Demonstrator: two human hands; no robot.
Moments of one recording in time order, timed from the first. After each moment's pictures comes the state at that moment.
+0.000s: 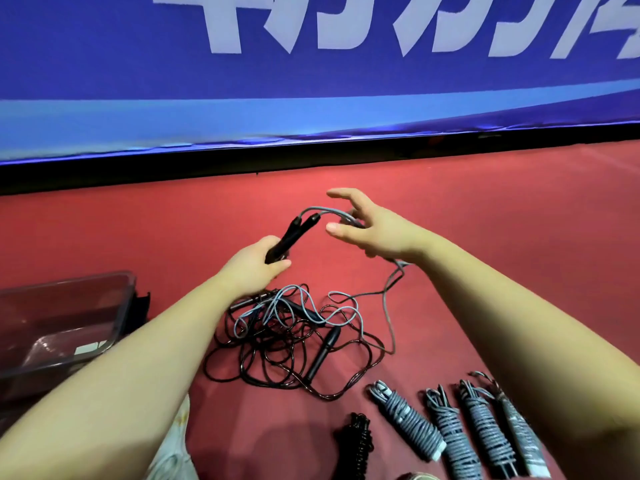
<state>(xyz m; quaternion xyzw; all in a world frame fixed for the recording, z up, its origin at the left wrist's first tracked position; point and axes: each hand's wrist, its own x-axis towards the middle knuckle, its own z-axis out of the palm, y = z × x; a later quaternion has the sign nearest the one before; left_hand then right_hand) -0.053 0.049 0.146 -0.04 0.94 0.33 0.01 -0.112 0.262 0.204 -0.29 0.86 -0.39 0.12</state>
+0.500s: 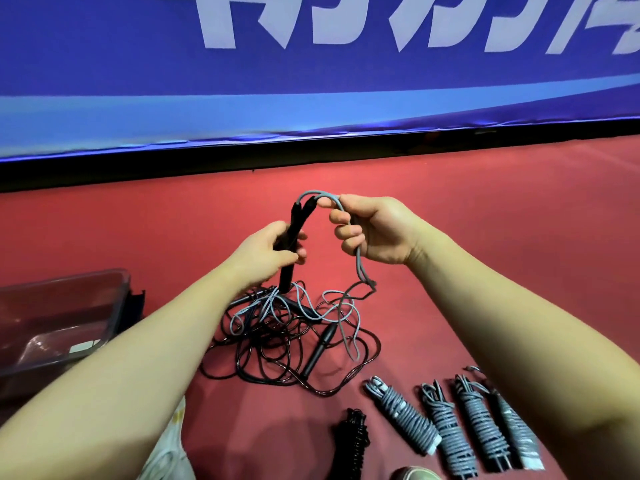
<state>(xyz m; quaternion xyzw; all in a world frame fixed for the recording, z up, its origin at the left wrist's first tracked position) -0.055 0.068 0.159 0.01 0.85 0.52 0.02 -0.105 0.257 0.211 -0.12 0.52 -0.74 0.40</state>
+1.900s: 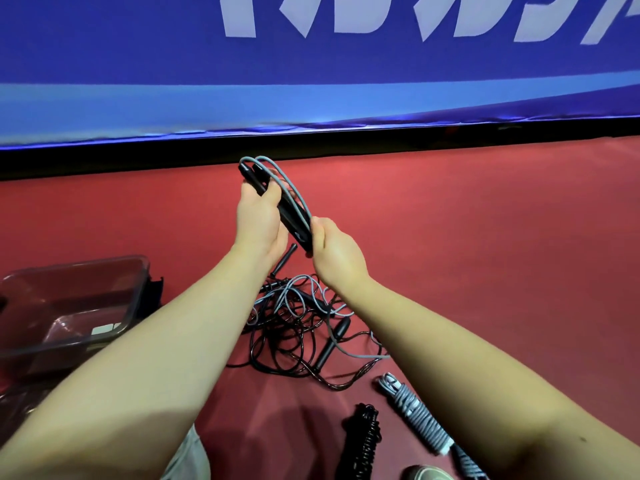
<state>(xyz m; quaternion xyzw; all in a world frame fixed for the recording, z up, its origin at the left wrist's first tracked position) -0.072 0.079 0.182 -0.14 0.46 0.85 -0.22 -0.072 0.182 0.146 -0.17 0.90 -0.41 0.00</state>
